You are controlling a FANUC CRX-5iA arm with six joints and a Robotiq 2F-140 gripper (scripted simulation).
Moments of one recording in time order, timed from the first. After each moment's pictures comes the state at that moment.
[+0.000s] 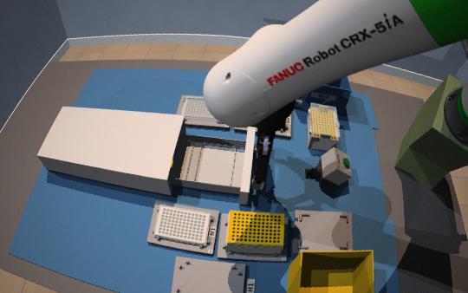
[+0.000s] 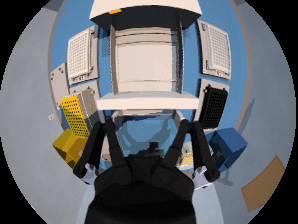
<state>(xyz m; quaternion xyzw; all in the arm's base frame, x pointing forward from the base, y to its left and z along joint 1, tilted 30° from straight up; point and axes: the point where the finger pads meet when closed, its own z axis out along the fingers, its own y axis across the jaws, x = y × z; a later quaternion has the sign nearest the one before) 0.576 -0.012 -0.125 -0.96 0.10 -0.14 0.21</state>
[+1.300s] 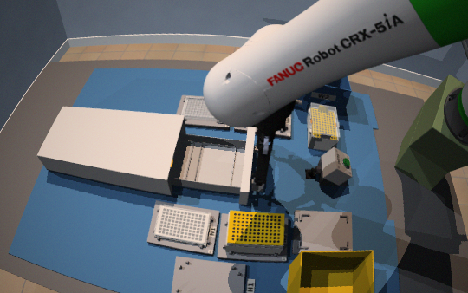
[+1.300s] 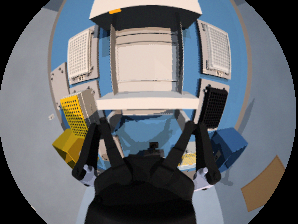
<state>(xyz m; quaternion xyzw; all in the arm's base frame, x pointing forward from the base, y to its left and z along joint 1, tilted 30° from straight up) 0.576 -0.012 -0.125 -0.96 0.10 -0.14 0.21</state>
